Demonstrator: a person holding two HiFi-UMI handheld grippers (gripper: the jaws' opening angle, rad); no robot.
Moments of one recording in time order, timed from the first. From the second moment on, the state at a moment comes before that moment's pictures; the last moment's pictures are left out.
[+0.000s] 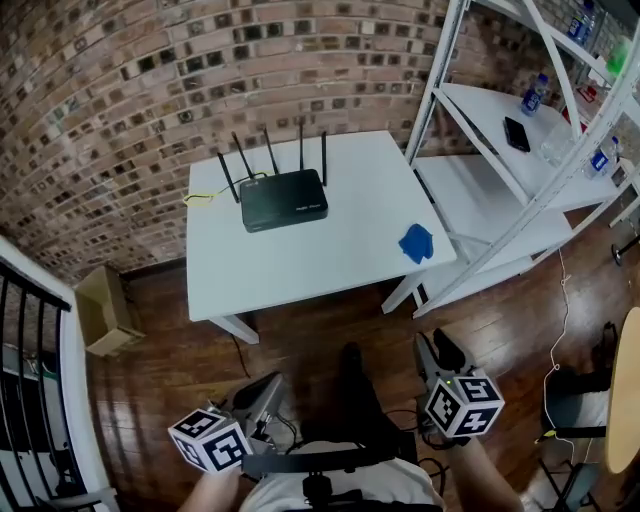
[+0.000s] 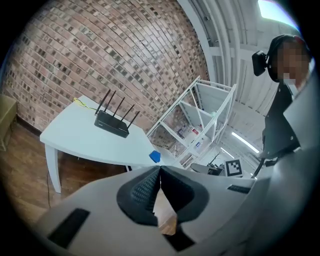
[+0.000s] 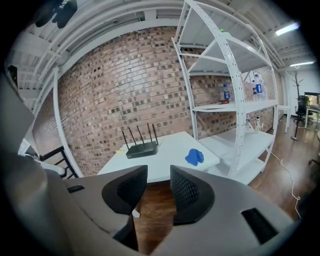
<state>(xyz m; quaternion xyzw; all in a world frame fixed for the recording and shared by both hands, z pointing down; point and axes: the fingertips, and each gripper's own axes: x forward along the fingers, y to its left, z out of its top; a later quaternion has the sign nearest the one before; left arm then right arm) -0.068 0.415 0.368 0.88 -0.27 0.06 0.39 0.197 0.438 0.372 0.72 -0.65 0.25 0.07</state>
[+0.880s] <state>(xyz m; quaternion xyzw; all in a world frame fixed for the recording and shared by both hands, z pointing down) 0.134 0.162 0.379 0.86 -0.31 0.09 0.39 0.418 0.176 0.501 0.69 -0.64 0.29 0.18</state>
